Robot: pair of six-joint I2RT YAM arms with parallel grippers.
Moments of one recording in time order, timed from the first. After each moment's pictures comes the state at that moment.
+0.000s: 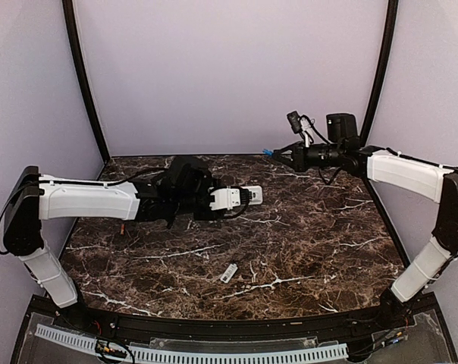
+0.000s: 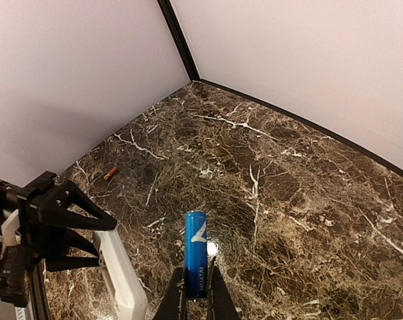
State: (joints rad) left arm -0.92 1.68 1.16 -0.07 -0.18 0.91; right arm 0.43 1.57 1.20 -0.04 -0.64 0.07
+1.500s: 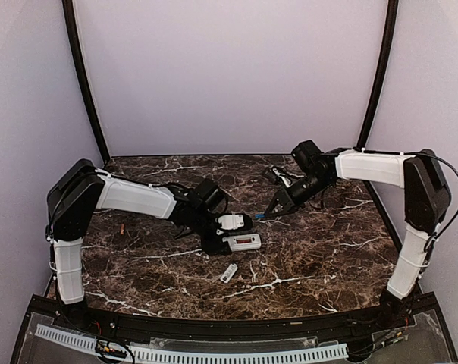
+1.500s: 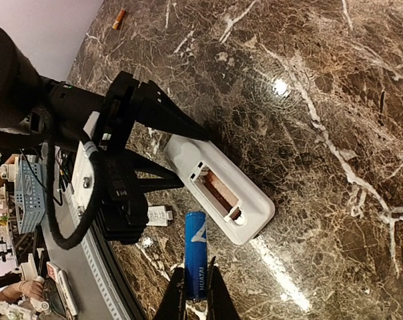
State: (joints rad) left arm -0.85 2.01 1.30 -0.35 0.23 0.57; right arm 0.52 1.81 1.33 -0.68 -0.78 0.00
